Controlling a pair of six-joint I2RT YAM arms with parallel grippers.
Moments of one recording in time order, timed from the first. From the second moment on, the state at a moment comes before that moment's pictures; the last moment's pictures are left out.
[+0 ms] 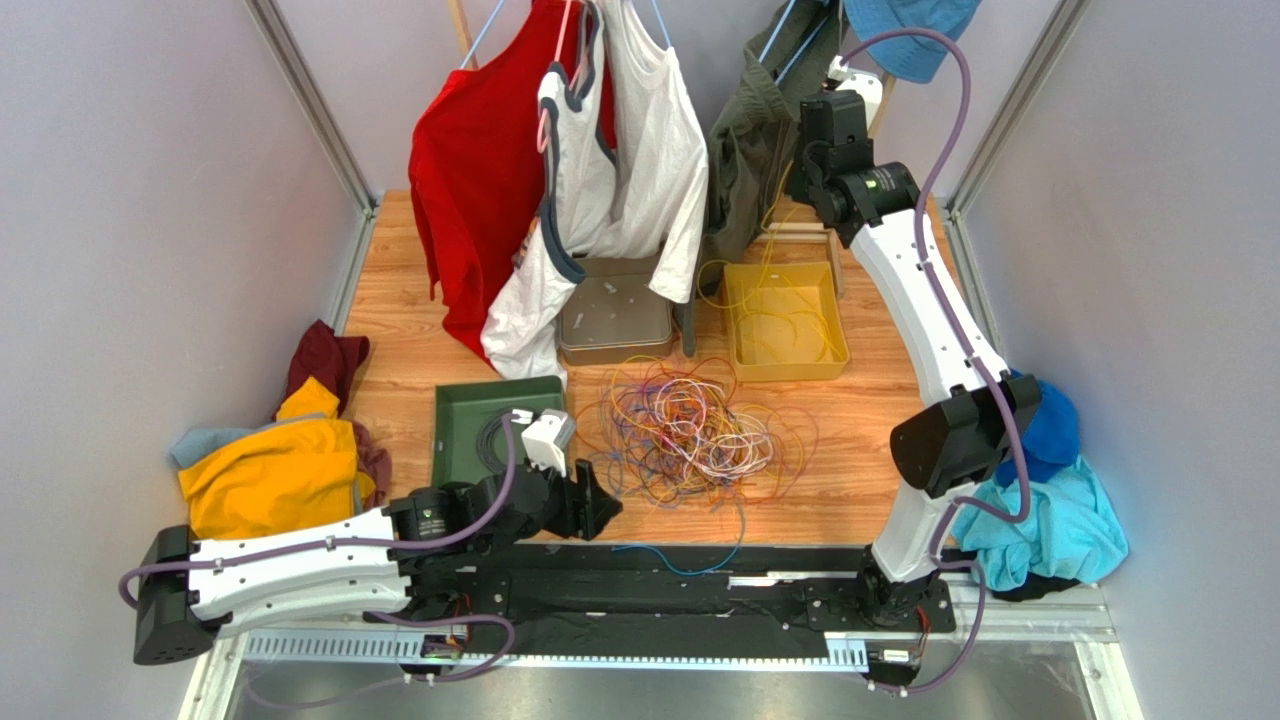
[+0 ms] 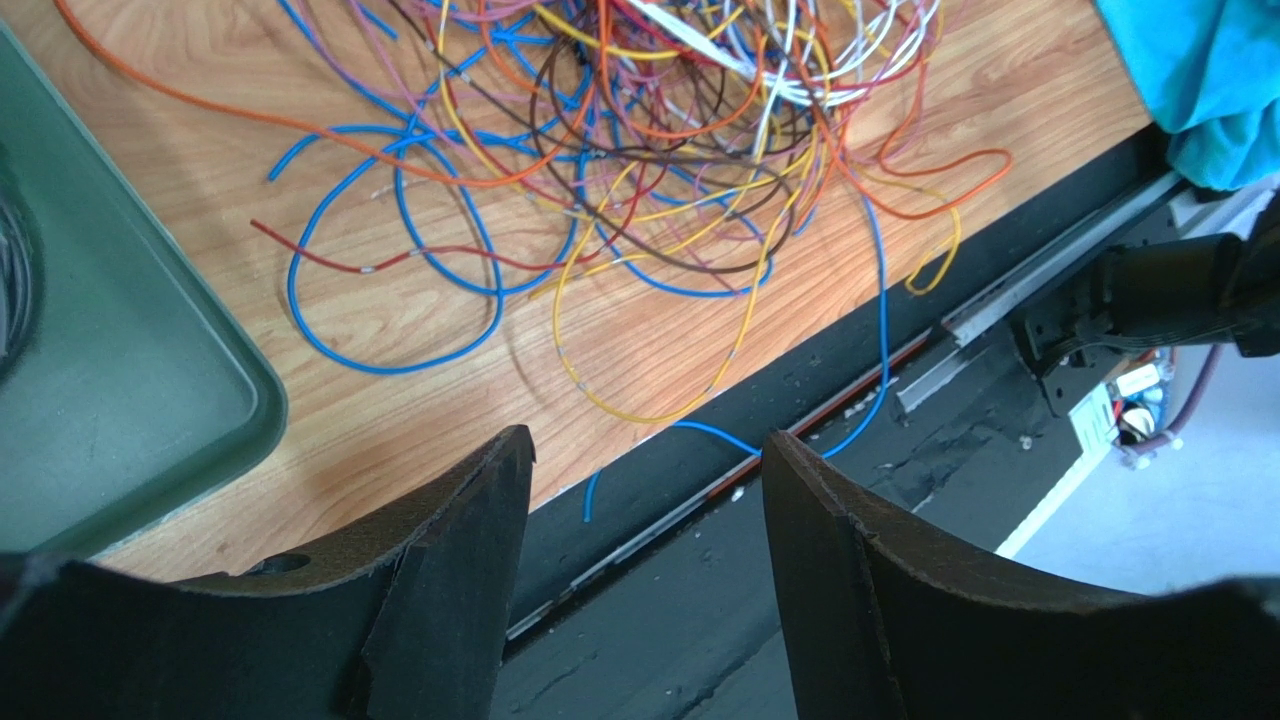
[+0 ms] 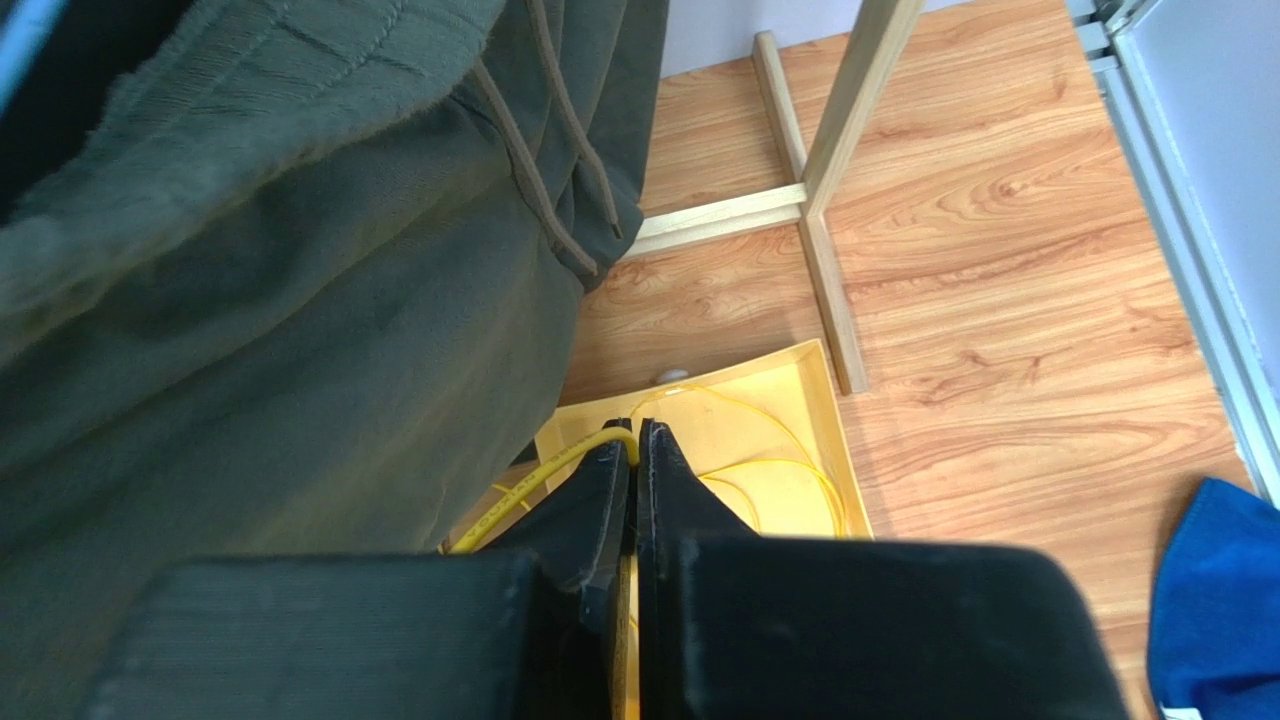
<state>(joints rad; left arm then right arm) -1.24 0.66 0.37 -0.27 -0.34 -0.83 0.31 1.81 2.04 -0.76 0.41 0.36</state>
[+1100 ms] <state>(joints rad) -1.24 0.75 0.34 -0.17 -0.30 -0.86 0.16 1.71 1.60 -0.56 0.39 0.39</state>
